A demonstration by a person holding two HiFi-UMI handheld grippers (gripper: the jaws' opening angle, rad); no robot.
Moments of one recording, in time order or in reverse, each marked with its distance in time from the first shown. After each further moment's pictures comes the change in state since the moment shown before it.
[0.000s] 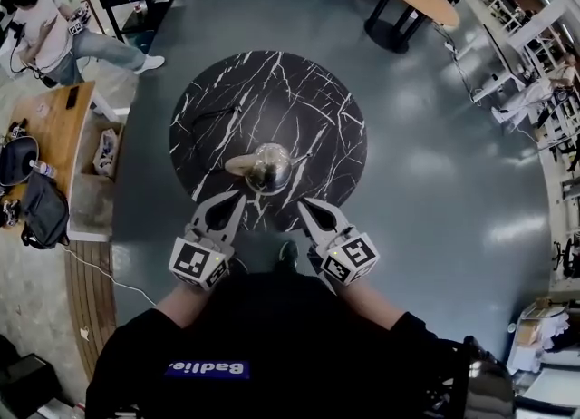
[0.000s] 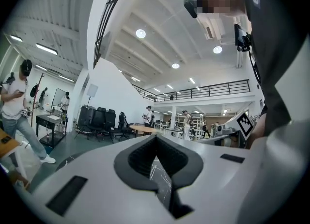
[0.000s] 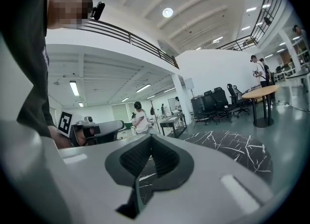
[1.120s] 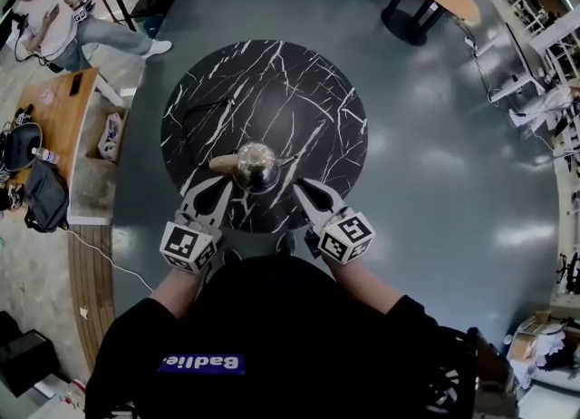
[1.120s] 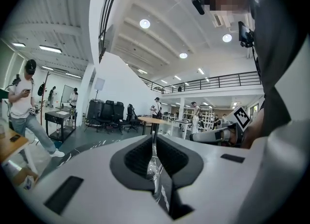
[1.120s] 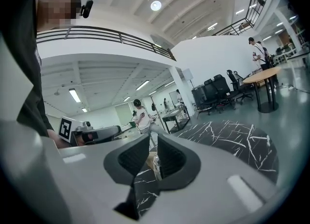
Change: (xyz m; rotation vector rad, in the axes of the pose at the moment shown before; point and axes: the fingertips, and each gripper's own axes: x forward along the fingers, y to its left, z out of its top) left arm 0.065 0.019 -0.046 -0.004 0.104 0.109; right arm 0.014 -0.100 -0.013 0.109 0.059 0.069
